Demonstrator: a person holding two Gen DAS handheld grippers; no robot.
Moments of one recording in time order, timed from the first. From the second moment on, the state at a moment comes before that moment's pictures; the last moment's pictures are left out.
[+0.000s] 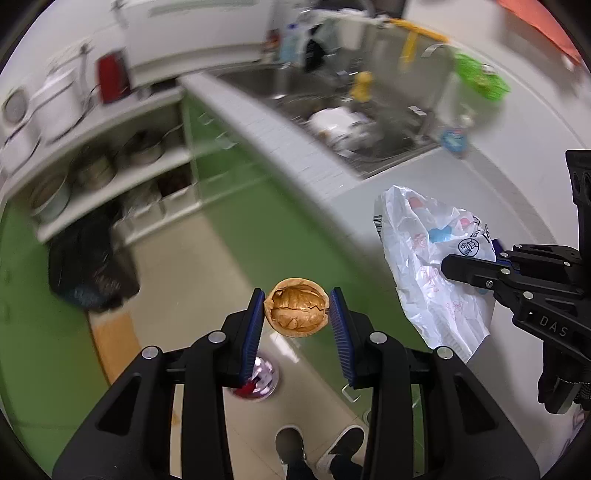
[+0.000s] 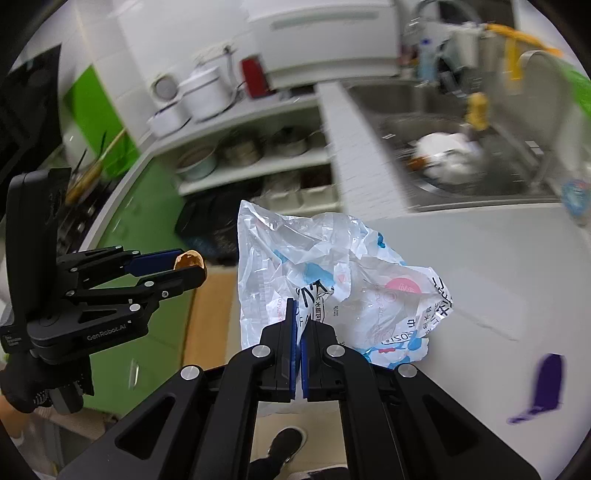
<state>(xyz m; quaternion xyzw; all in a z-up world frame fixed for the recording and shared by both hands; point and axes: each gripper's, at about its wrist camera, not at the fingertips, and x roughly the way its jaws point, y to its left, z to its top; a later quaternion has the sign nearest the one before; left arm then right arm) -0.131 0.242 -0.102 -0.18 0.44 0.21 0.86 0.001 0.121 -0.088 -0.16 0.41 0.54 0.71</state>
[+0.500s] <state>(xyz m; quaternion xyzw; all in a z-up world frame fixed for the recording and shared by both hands) -0.224 0.329 -0.306 -0.29 0.47 0.27 0.79 -0.053 0.243 -0.312 -0.24 0.51 0.55 0.62</state>
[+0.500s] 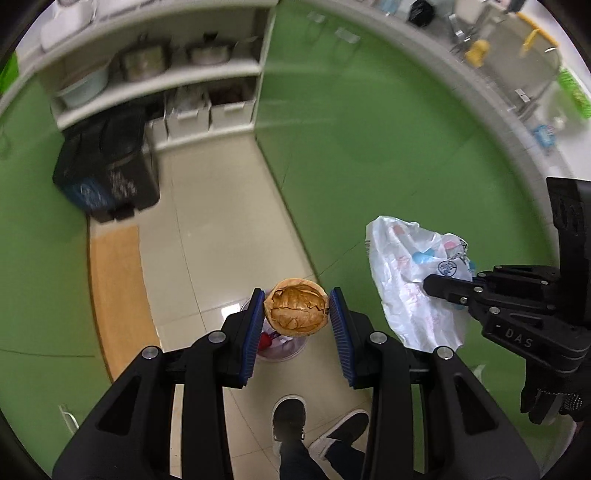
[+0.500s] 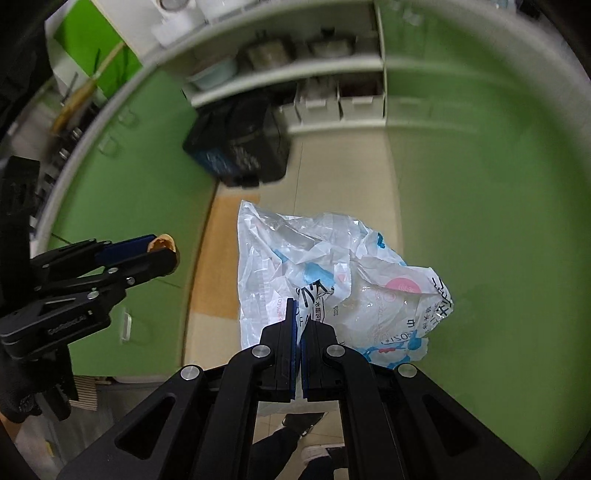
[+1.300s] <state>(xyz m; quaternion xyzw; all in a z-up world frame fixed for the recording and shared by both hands) -0.233 0.343 -0.550 -0.36 0.50 0.26 0.74 -0.057 0.277 -0.583 -0.27 0.56 0.52 0.59</state>
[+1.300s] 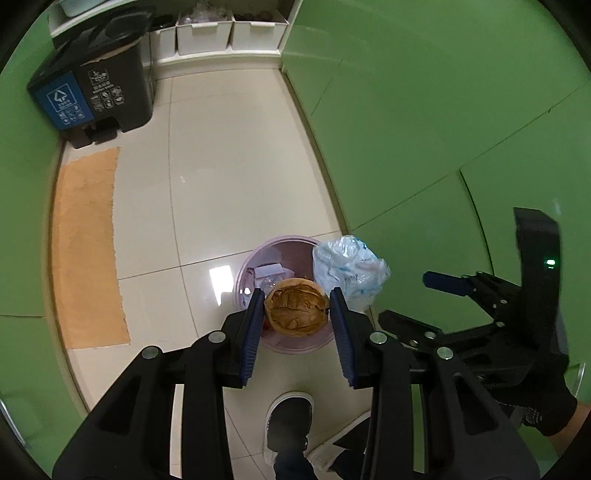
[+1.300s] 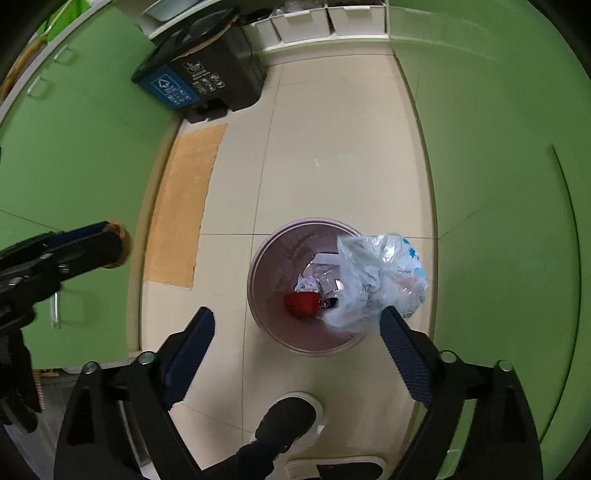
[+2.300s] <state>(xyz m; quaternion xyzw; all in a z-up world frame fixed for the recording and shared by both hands) -0.192 0.328 -0.622 -0.37 0.54 0.23 0.72 -0.039 0.208 -0.582 -0.23 0.58 0.47 0.63</state>
